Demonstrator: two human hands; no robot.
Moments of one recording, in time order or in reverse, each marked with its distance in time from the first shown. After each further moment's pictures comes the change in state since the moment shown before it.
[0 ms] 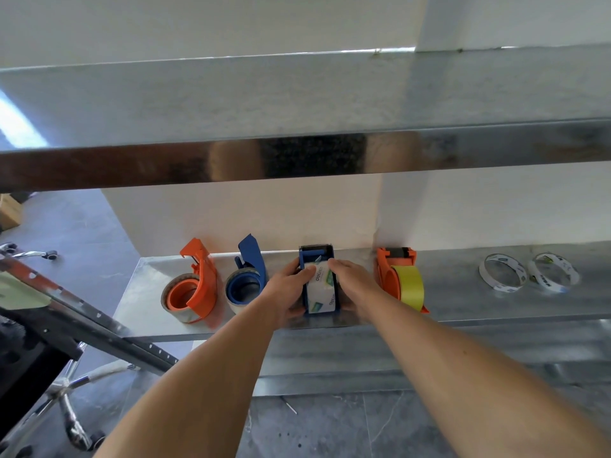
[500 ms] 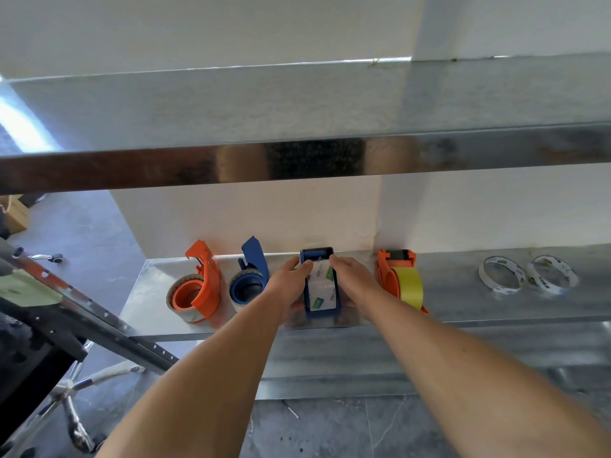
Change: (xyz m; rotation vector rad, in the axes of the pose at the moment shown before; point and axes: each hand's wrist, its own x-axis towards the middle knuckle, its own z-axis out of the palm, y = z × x) left_hand -0.005 0.009 0.005 0.086 0.086 0.063; right_hand -0.007 -0.007 0.001 -0.112 0.044 -0.098
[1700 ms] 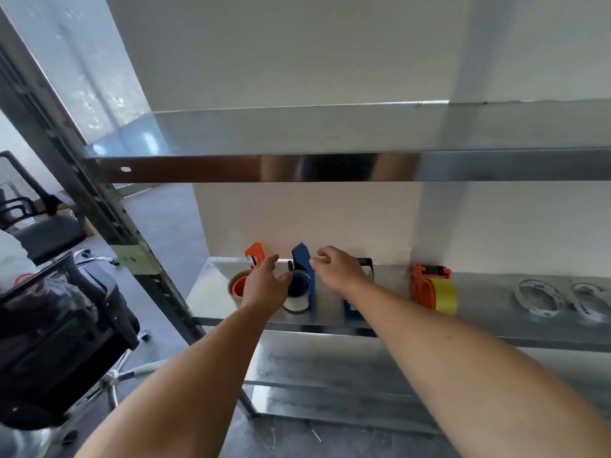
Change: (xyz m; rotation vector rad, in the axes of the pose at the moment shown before) left_hand -0.071 -0.014 -0.106 0.575 0.463 0.366; right_hand -0.072 -0.054 0.075 -0.541 -0.079 -0.396
